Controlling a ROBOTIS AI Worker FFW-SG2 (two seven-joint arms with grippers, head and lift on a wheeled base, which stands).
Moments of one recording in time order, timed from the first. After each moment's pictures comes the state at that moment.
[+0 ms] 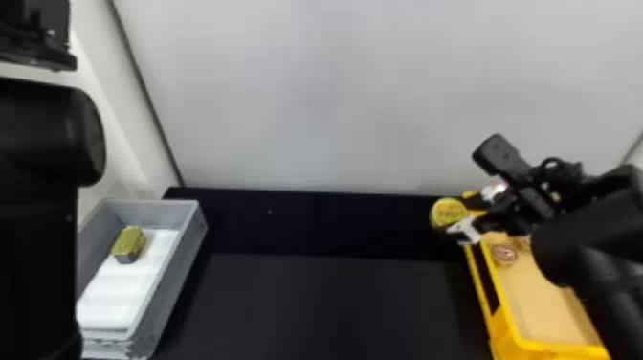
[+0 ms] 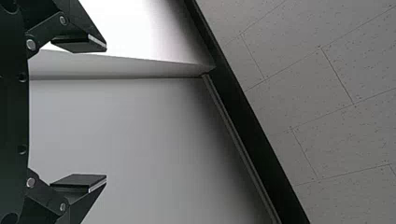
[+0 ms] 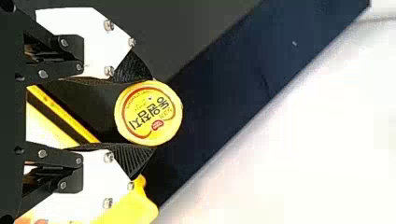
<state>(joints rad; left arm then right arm) -0.51 0.23 -0.02 -2.16 -0.27 0.10 0.20 -0.35 -0.28 0.19 -1.67 0.77 0.89 1.07</state>
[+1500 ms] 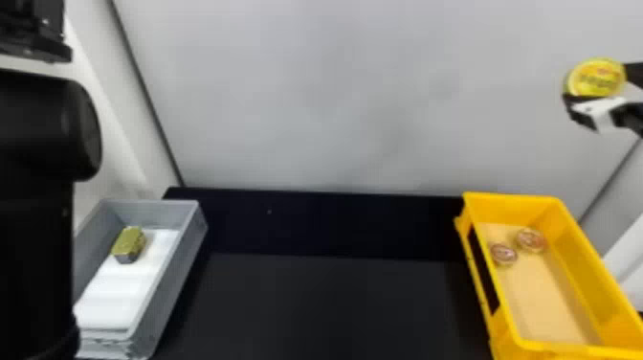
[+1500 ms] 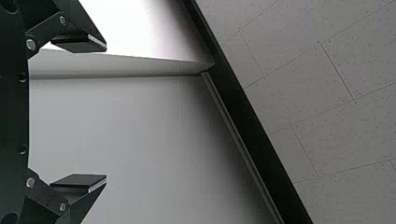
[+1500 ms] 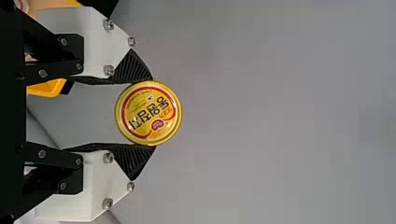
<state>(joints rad) -0.53 0.24 -0.03 -2.17 -0.27 0.14 0.19 -0.29 -0.28 -0.10 -2.18 0.85 1.01 0.82</state>
